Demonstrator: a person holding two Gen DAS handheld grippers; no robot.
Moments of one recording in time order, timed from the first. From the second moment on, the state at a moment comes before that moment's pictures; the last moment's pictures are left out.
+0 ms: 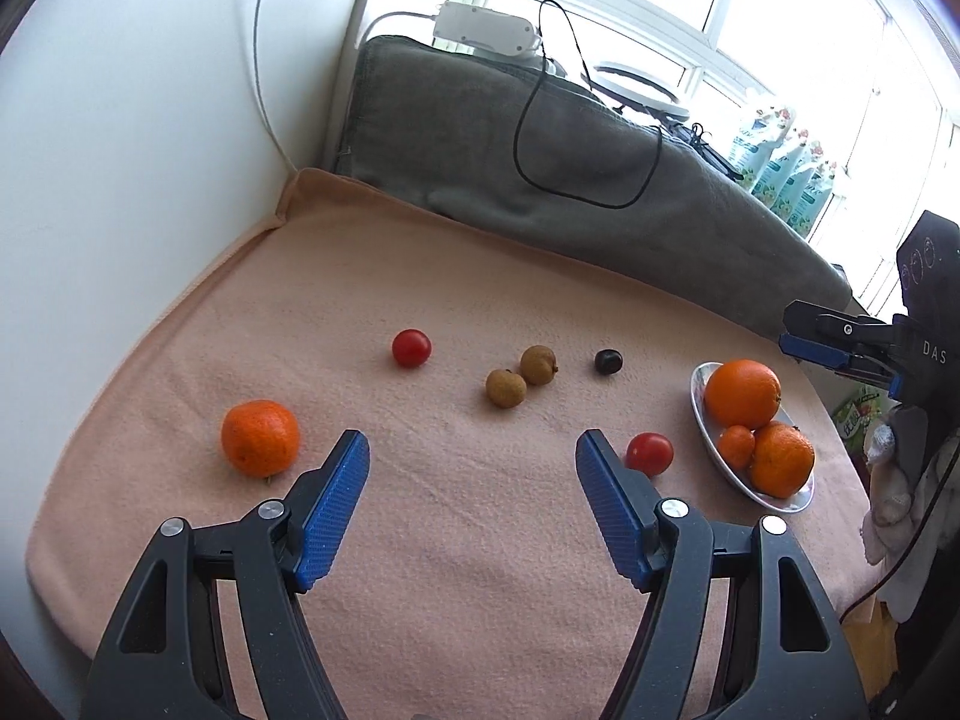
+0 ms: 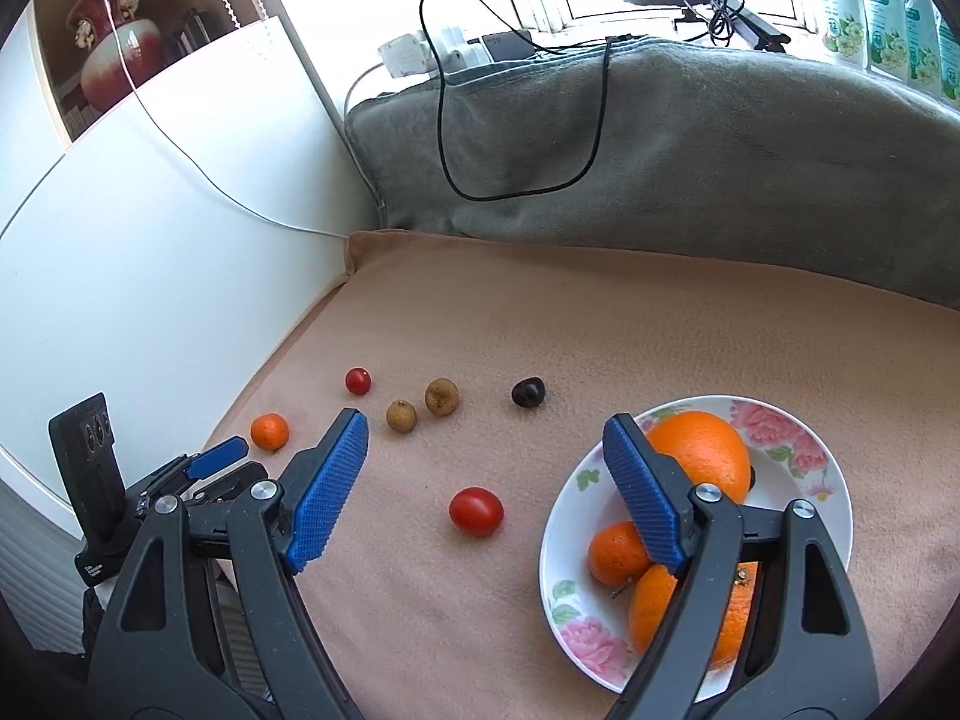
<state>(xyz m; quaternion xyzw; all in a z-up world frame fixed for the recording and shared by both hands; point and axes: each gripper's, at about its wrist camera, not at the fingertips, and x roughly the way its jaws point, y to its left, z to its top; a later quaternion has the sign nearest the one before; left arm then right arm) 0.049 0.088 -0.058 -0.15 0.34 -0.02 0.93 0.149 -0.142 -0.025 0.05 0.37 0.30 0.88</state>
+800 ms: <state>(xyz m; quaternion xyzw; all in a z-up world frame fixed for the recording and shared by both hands) 0.047 0.152 -0.089 -0.17 0.35 0.06 0.92 0.217 -0.043 -0.081 0.04 0.49 0.32 0.81</state>
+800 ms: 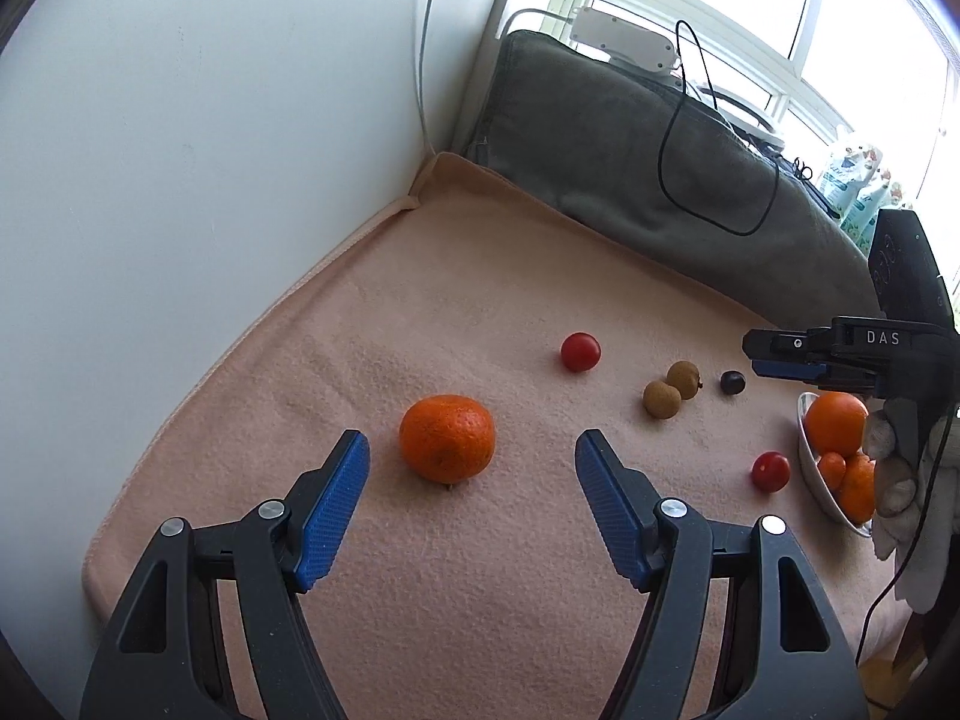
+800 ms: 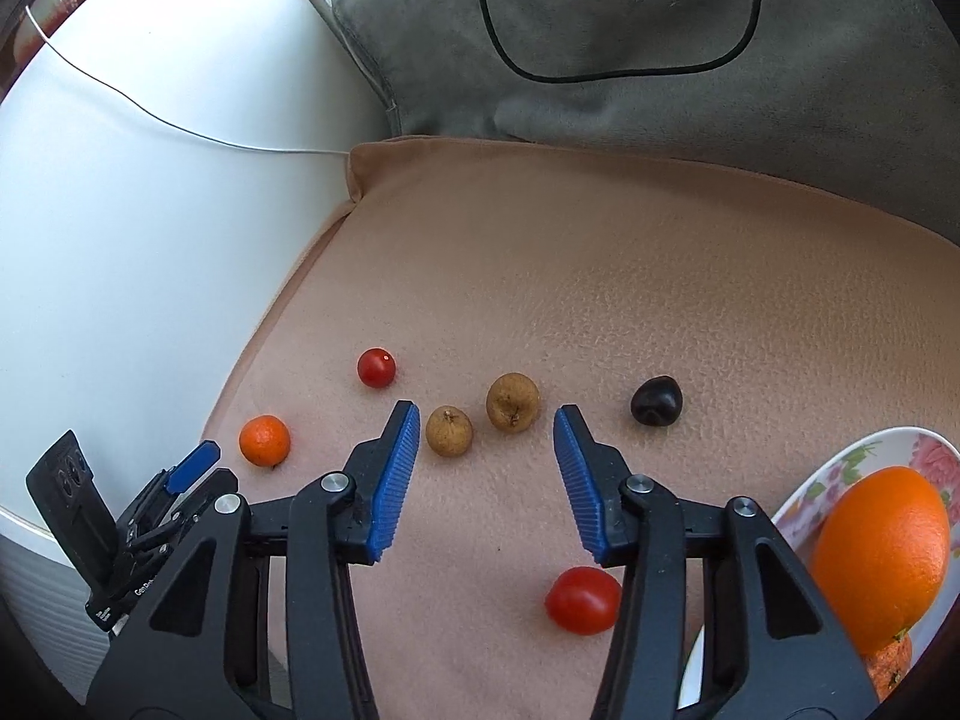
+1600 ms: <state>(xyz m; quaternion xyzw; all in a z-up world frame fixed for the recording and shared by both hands) 0.067 0.160 -0.110 -0.19 0.37 0.06 0.91 0.253 -0.014 -0.120 0.03 0.53 0.29 0.80</state>
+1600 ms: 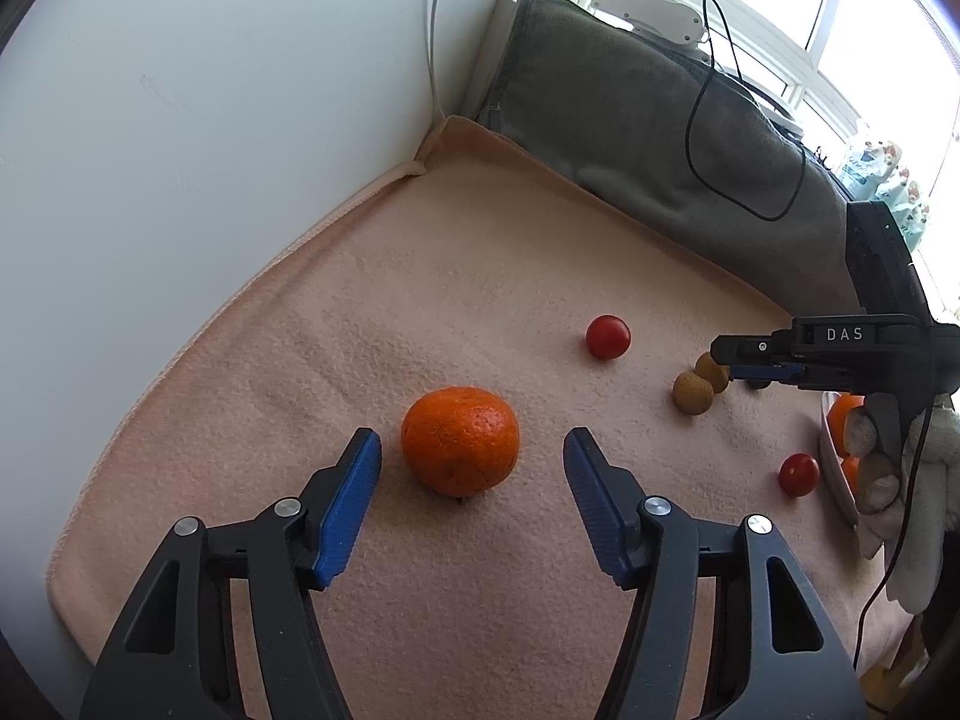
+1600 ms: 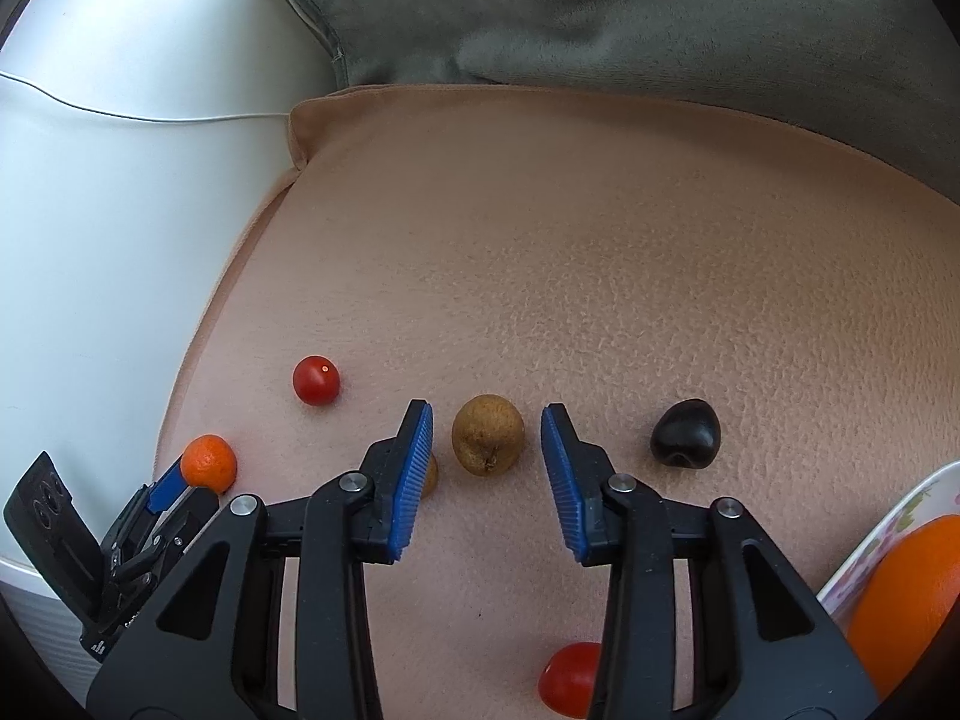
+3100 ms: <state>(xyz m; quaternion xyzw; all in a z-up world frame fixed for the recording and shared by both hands) 0.060 0.126 -0.076 -0.18 0.33 0.02 0.92 0.198 -0.062 -0.072 0.04 0.47 0.31 0.83</state>
